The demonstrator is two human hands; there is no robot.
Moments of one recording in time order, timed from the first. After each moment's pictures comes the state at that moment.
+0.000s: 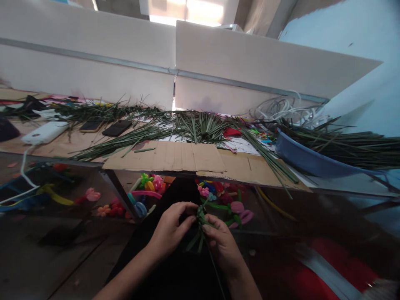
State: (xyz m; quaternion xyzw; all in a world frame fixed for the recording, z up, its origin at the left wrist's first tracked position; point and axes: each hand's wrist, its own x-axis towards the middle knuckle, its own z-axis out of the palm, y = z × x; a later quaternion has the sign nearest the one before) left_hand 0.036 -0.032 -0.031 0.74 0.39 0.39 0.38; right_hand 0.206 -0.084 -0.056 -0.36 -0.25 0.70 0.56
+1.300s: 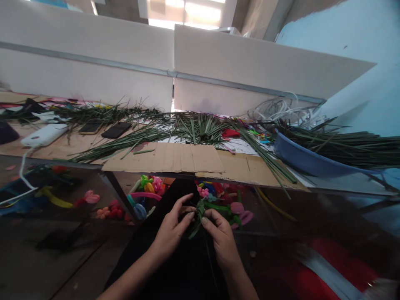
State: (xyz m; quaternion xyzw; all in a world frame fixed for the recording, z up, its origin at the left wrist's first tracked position) left_hand 0.046 -0.033 -0.039 0.59 0.37 0.41 0.59; right_hand 0.203 -0.077 -0.054 -0.43 -0.36 0.57 0.60
